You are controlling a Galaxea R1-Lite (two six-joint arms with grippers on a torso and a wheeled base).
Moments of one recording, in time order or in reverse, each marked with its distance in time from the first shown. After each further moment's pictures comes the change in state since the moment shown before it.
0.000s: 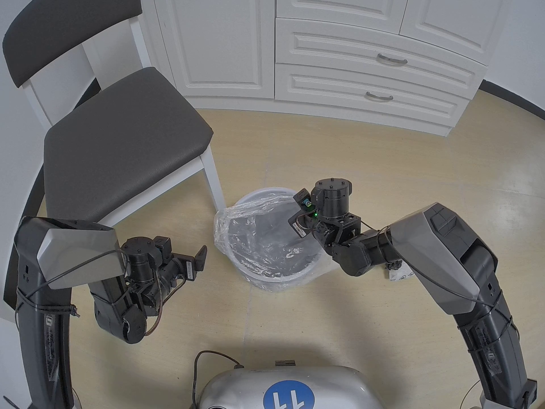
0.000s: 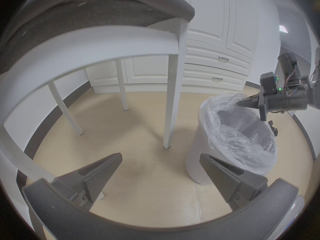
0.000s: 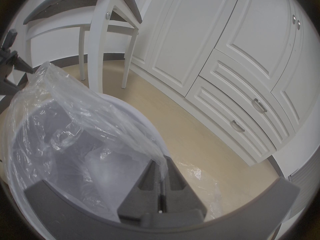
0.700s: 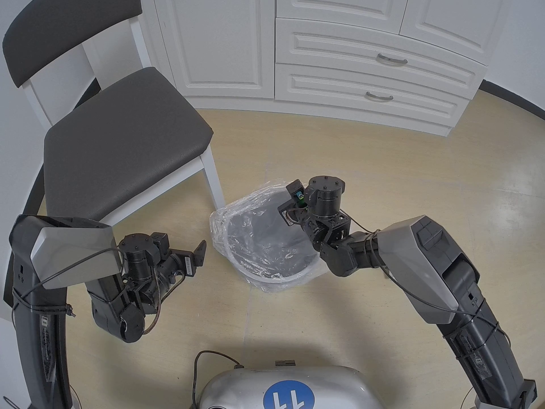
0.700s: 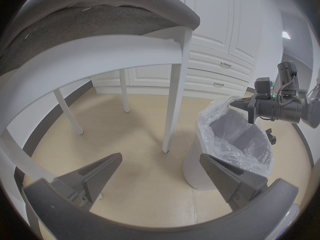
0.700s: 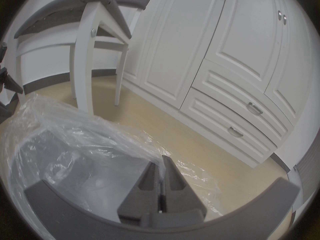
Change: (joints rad) left arm -0.004 -0.027 0.004 -0.001 0.008 -0.042; right arm 0.015 0.113 -0.206 -0.072 -0.002 0.046
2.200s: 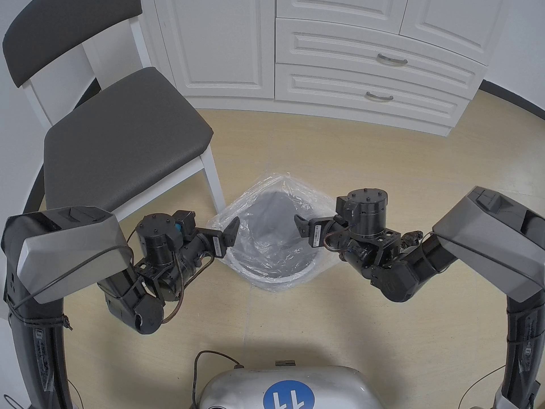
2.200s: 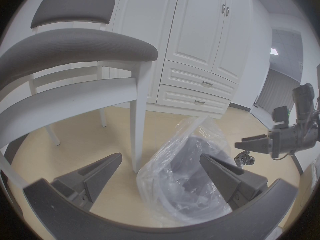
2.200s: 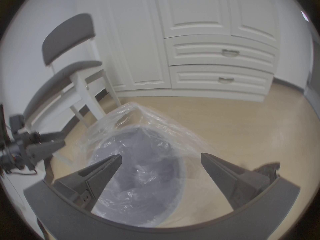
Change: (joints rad) left arm -0.131 -0.082 -0.122 0.079 -0.019 -0.053; right arm 0.013 -0.440 0.826 -0.182 0.045 0.647
